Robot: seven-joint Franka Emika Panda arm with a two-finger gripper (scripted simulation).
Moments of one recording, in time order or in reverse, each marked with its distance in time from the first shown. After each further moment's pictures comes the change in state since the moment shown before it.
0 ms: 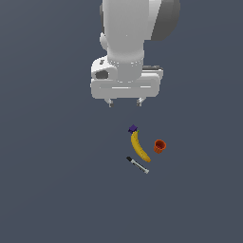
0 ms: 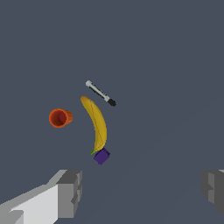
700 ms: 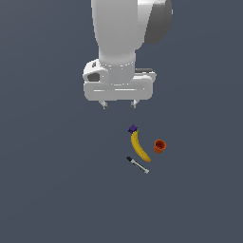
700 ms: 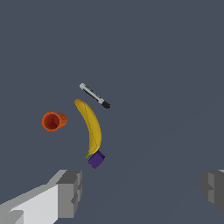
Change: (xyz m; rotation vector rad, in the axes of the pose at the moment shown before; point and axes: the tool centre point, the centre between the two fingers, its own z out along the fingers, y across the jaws) arm 0.004 0.019 0.004 0.005 0.011 0.011
